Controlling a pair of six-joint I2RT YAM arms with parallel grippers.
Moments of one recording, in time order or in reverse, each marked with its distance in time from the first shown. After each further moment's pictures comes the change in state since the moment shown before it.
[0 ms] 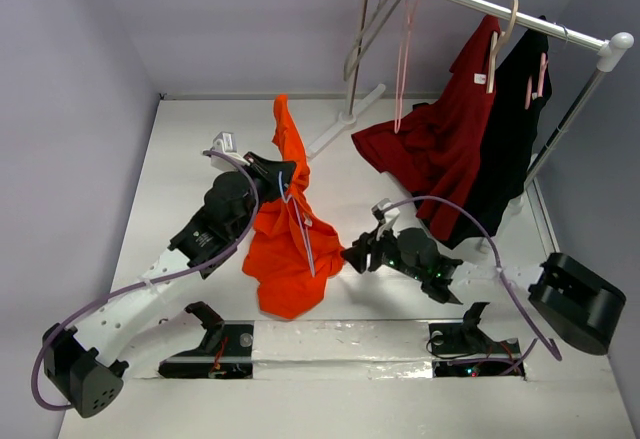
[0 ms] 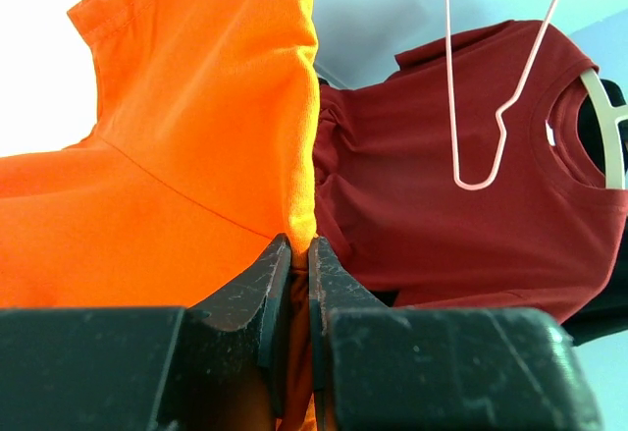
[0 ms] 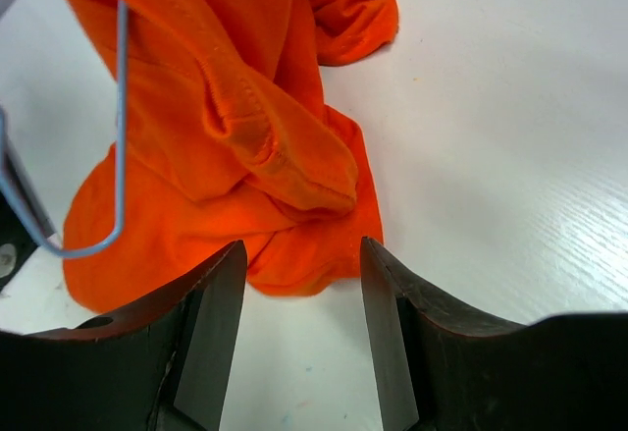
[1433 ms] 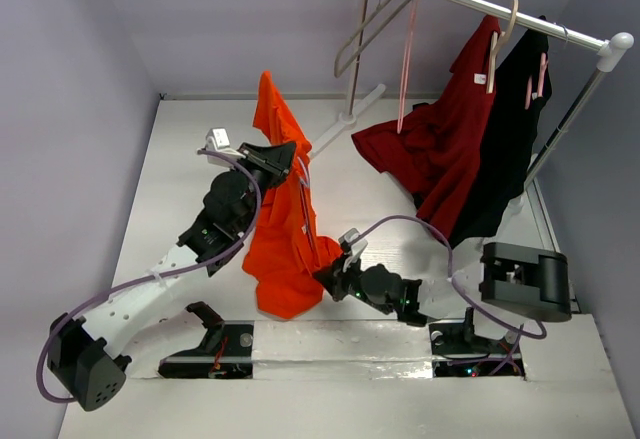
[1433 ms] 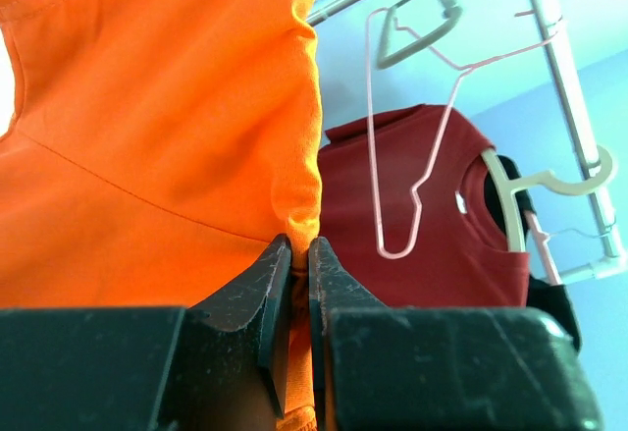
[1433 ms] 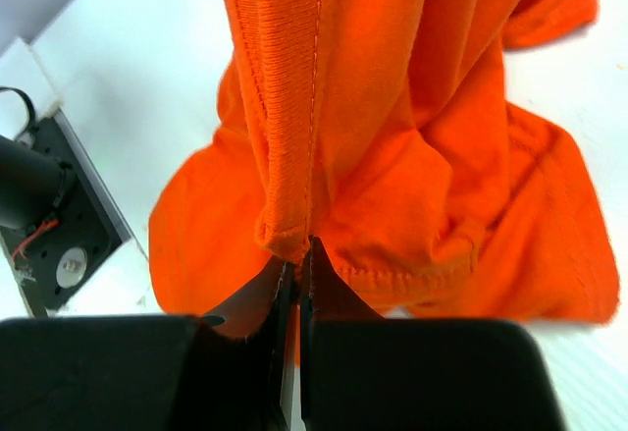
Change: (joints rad) left arm 0.000 0.043 -0.008 0.256 -0.081 -0.035; right arm 0.404 0.352 0.095 0.310 0.375 0.076
